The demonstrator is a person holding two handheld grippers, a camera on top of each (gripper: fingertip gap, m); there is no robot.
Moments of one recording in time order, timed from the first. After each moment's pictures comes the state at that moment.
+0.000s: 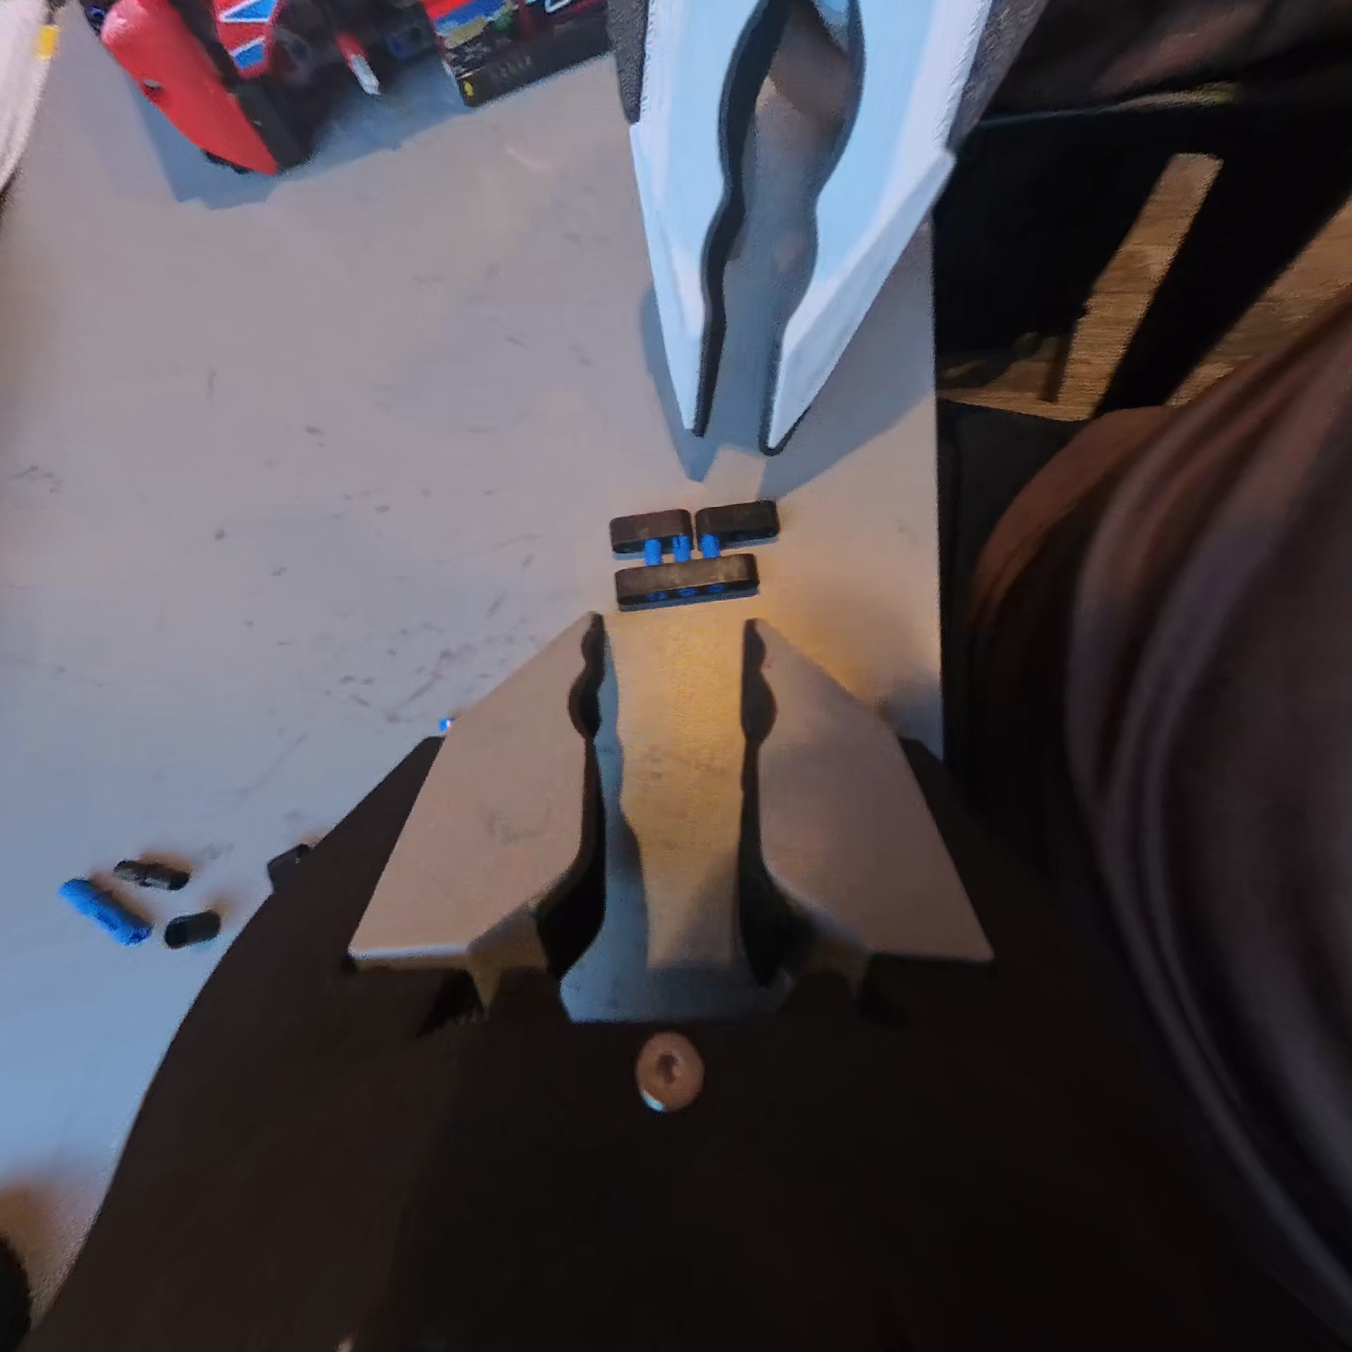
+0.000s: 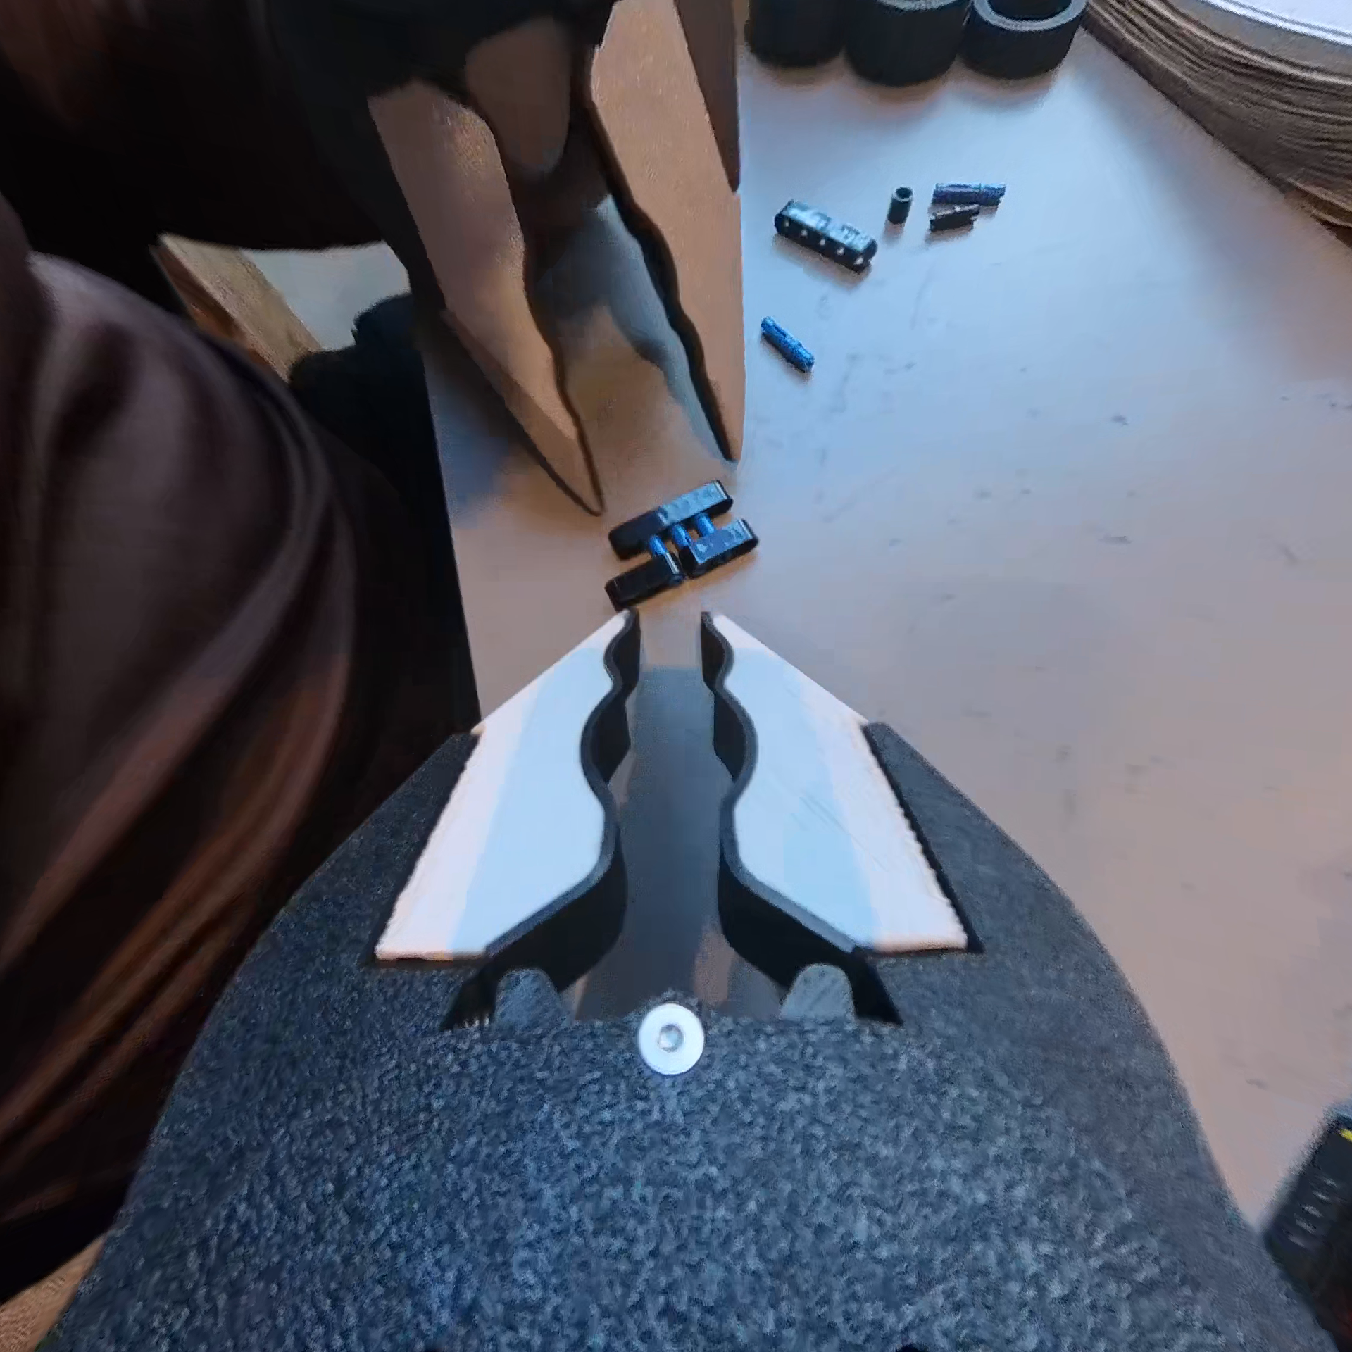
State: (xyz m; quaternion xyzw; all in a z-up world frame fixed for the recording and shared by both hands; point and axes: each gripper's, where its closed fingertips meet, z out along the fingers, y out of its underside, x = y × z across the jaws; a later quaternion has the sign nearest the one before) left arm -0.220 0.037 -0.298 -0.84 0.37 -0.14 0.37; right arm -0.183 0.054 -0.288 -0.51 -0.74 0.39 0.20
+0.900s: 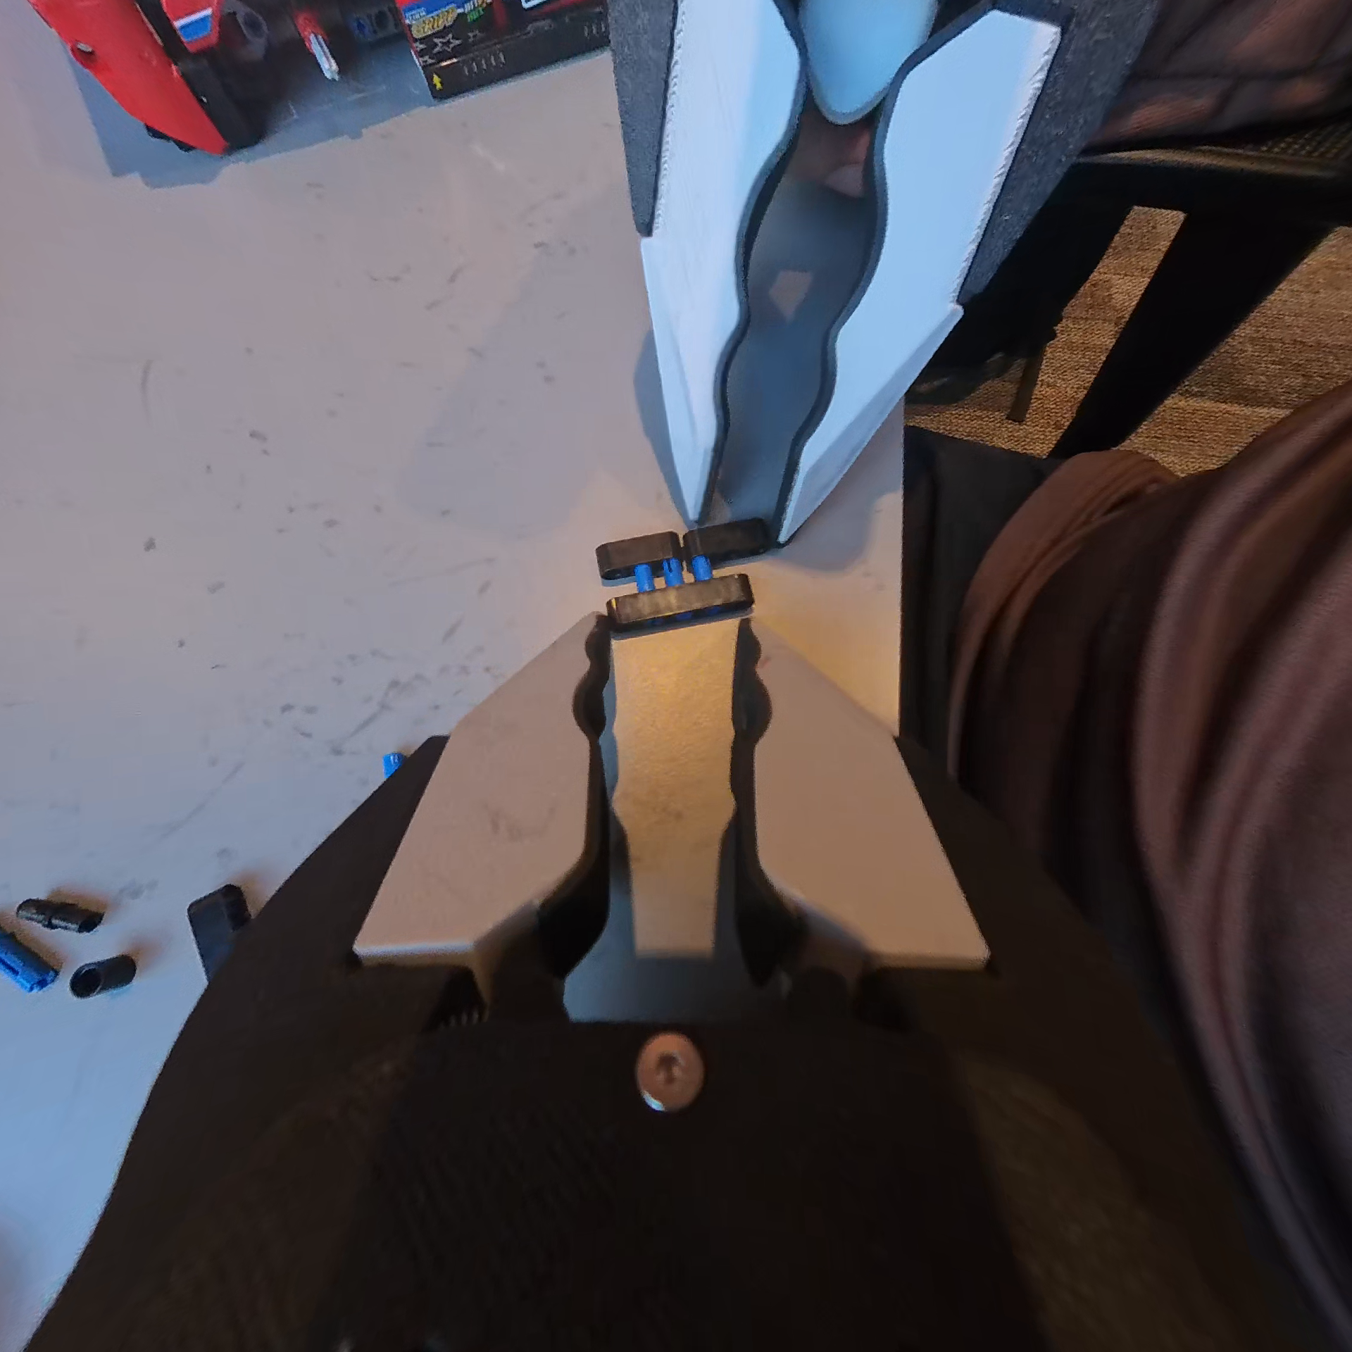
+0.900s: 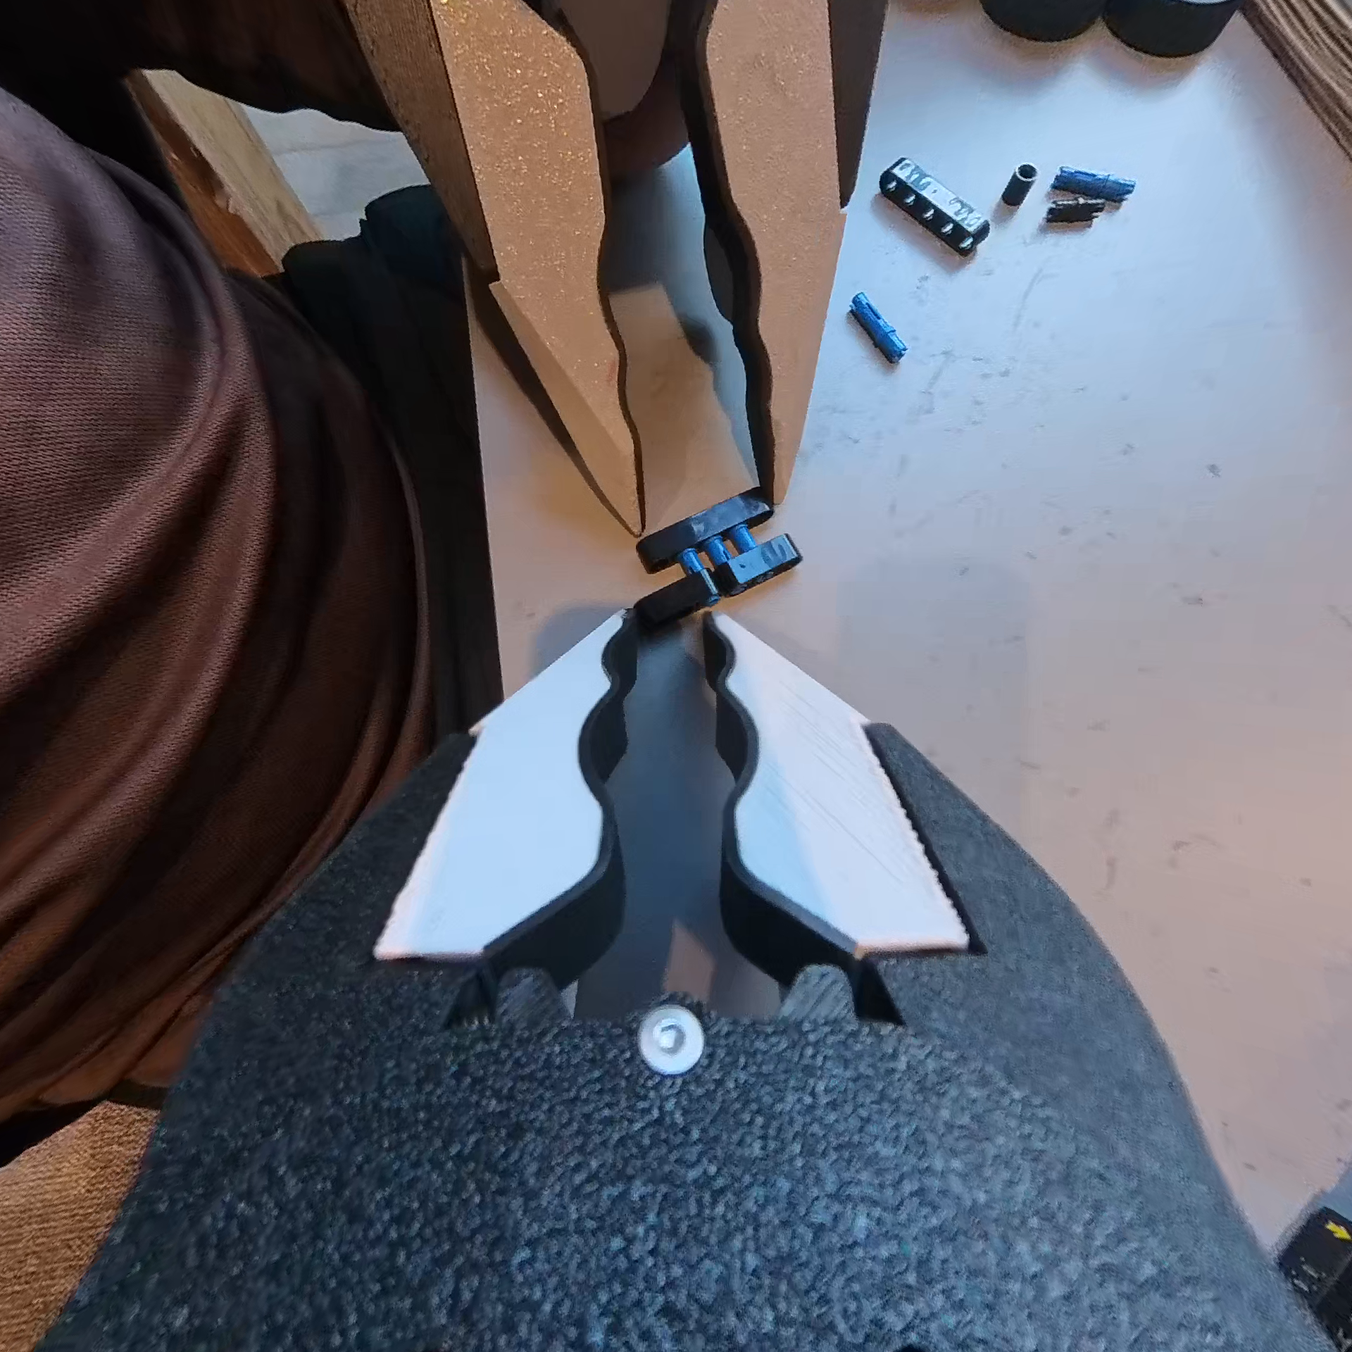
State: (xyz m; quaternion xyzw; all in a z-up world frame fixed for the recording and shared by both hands) left arm -0.205 0.037 -0.300 -0.85 0.35 -0.16 0.36; right arm -0.182 0.039 -0.301 -0.47 -0.79 0.35 0.20
